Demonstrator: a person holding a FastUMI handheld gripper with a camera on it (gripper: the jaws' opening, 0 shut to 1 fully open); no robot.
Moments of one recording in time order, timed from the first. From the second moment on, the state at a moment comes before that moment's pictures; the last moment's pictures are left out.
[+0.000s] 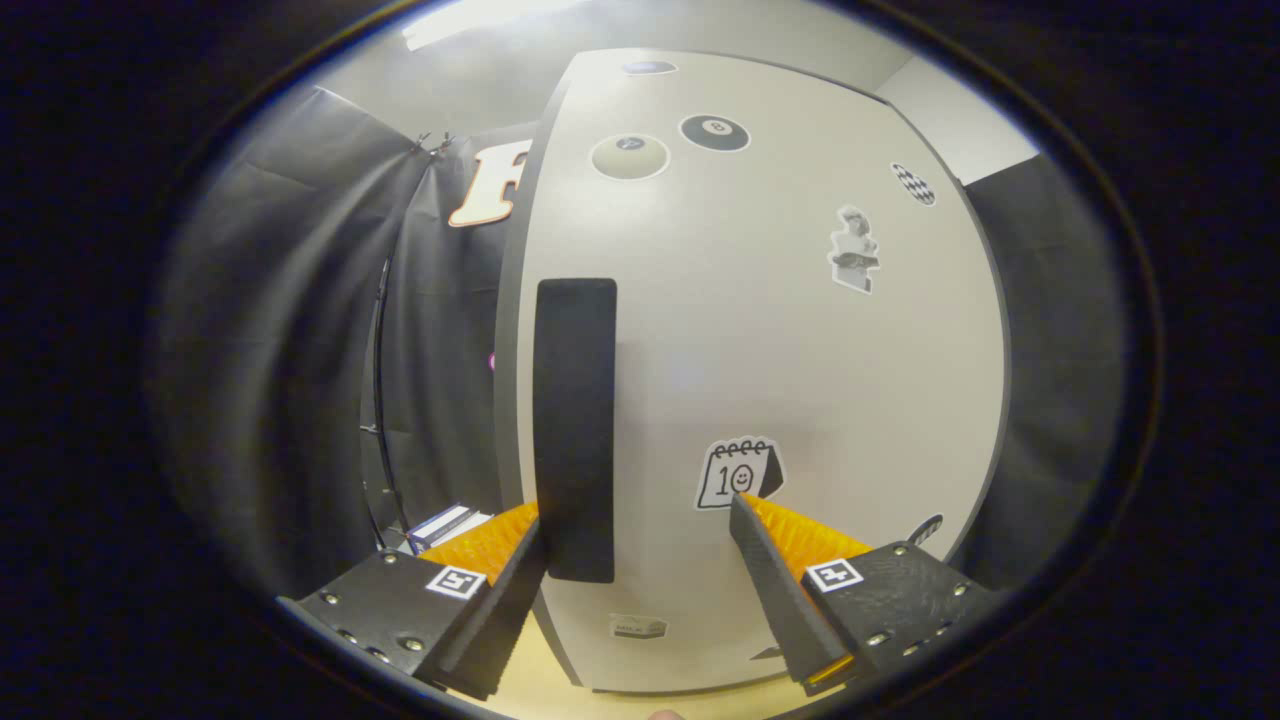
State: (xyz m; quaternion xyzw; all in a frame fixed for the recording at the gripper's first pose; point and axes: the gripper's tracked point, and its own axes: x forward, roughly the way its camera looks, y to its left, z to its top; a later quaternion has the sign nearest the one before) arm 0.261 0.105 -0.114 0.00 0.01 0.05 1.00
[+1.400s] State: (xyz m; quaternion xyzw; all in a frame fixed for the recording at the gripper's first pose) arm 0.013 0.042 -0.086 -0.01 0.03 0.02 1.00
